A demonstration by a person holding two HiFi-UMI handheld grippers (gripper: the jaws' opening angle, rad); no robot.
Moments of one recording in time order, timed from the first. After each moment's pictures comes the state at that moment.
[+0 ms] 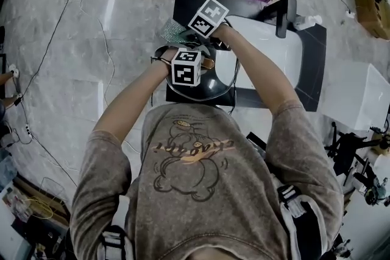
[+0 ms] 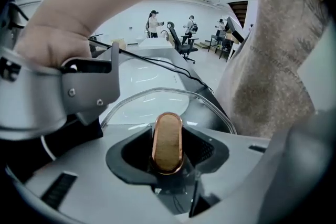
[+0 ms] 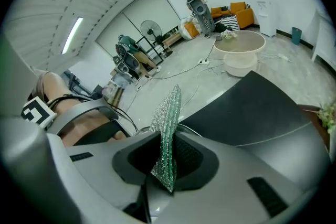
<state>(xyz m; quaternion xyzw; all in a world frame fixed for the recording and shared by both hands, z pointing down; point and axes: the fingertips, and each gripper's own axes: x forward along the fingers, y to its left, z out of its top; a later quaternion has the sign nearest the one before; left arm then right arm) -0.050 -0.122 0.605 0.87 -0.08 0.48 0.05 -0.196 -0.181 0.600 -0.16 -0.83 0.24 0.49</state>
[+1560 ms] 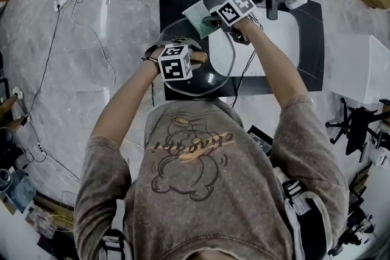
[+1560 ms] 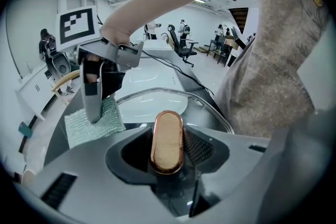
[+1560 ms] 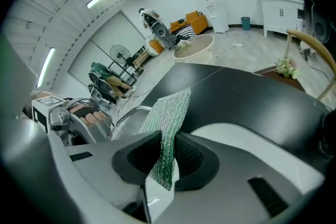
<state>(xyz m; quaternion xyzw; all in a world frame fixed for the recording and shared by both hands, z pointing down) -0.053 -0.122 0.611 0.88 -0.07 0.46 0.08 -0.089 -0.267 0.628 0.01 -0.83 0.34 0.45</state>
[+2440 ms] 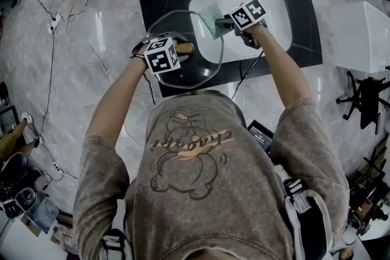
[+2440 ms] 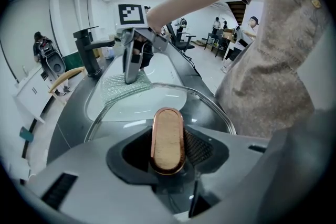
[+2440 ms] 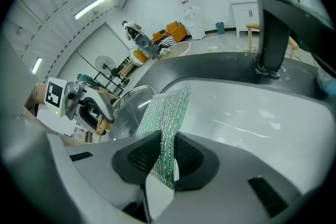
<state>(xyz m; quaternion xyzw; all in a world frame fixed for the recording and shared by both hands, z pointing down) -0.052 -0.122 0.618 0.86 -0.06 0.50 0.07 0.036 -0.251 0.635 0.11 -0.82 0.37 0.42</state>
